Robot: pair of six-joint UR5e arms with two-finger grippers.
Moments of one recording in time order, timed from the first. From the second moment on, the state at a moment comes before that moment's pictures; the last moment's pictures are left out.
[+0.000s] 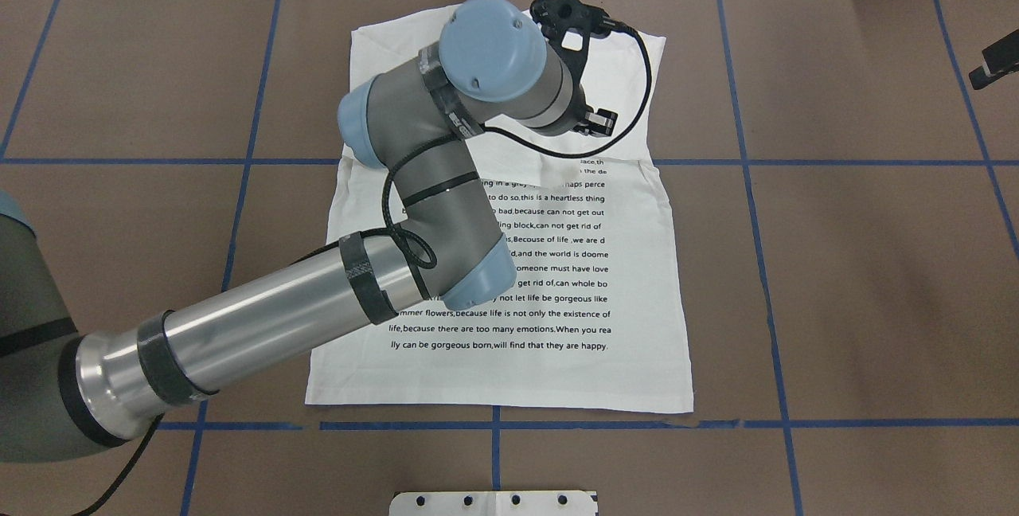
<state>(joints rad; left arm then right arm) -0.54 -2.63 -1.22 -2.08 -1.73 -0.91 1.37 -1.39 1.87 -1.70 2.31 0.25</state>
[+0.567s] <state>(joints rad) -0.50 -2.59 -1.29 -2.09 -1.71 -0.88 1.34 -1.38 1.88 -1.65 2.31 0.26</state>
